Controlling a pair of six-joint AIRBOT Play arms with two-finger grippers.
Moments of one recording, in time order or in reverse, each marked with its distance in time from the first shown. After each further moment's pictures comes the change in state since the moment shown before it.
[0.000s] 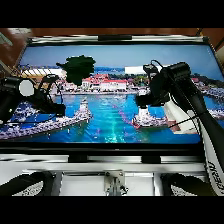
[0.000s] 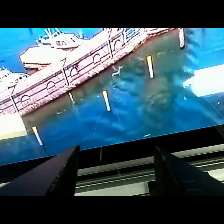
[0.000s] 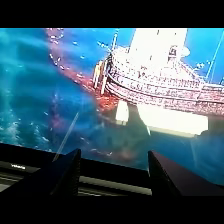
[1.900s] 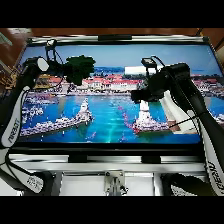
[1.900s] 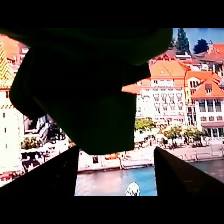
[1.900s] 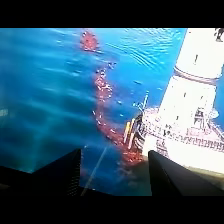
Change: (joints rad) left arm 0.128 -0.617 0.560 -0.169 0.603 0.000; right arm 0.000 0.000 0.000 0.084 0.167 0.011
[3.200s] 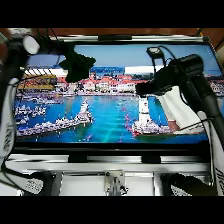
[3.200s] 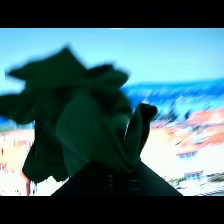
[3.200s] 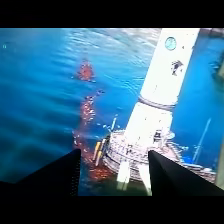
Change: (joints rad) left arm -0.107 0.215 0.248 0.110 -0.107 -0.016; right arm 0.000 0.084 0.107 -0.135 -0.073 -0.013
